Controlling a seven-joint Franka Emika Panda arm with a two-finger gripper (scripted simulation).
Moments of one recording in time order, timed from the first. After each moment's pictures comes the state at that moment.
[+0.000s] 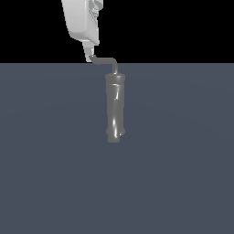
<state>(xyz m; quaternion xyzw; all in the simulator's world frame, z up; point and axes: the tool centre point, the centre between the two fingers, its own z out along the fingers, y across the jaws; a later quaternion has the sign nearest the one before) -0.026 0.078 0.300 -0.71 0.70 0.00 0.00</state>
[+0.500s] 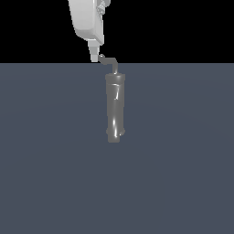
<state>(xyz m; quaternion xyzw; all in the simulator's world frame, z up) -0.048 0.059 0.300 -0.71 0.70 0.00 0.00</state>
